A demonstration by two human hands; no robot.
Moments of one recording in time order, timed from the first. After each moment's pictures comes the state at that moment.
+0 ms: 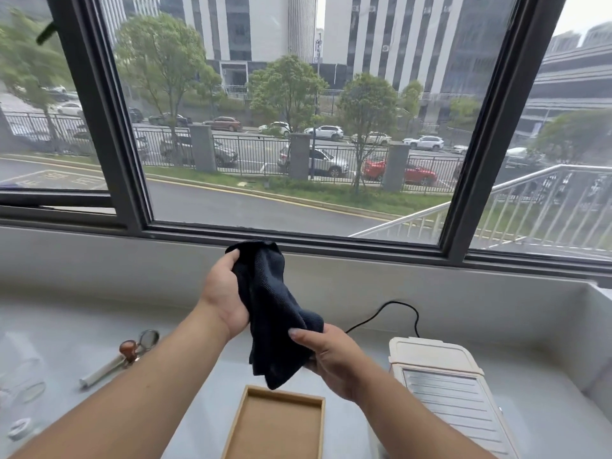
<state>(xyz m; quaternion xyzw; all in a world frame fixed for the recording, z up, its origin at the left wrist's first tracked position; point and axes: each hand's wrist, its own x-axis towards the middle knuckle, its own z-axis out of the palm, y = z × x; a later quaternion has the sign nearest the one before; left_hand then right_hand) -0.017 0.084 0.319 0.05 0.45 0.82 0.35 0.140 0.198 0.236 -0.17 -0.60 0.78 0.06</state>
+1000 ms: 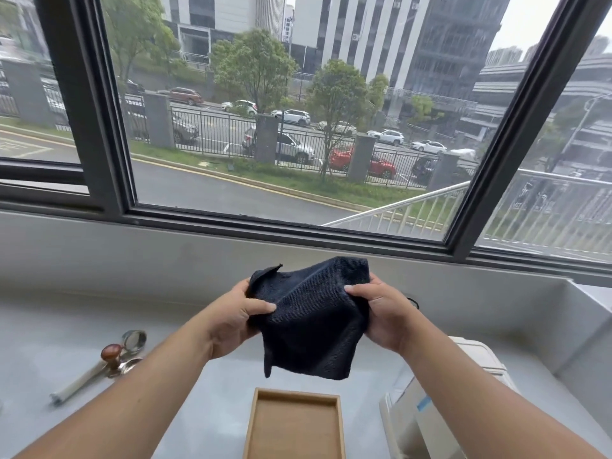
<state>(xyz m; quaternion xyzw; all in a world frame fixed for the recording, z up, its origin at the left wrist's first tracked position) -0.130 0.035 0.237 0.20 0.52 0.66 0.50 0.073 0.219 0.279 -0.22 -0.52 0.81 0.17</state>
